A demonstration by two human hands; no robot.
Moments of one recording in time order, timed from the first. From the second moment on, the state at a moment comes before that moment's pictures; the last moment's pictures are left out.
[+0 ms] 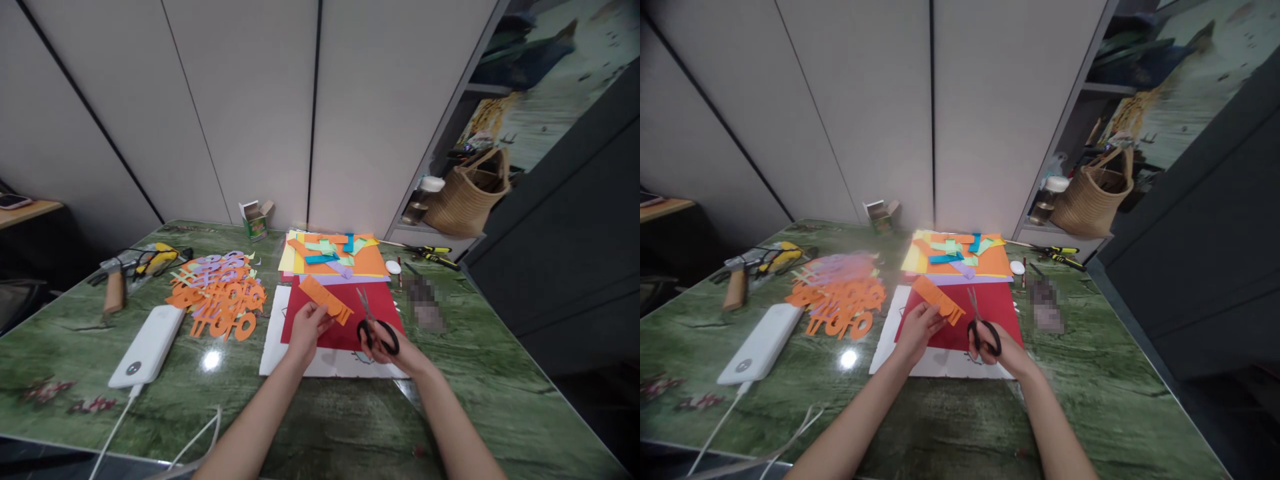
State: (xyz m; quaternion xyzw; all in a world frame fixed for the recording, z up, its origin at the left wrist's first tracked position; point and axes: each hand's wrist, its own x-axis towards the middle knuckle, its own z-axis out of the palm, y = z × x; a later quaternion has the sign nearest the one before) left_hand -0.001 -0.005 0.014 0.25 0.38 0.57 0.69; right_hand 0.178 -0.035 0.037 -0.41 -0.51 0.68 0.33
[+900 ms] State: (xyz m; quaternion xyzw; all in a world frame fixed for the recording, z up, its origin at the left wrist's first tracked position) left_hand 0.008 -0.013 0.025 0.26 0.34 0.63 0.65; right_hand 0.154 -0.042 0.028 -0.42 -0.47 0.73 0.28
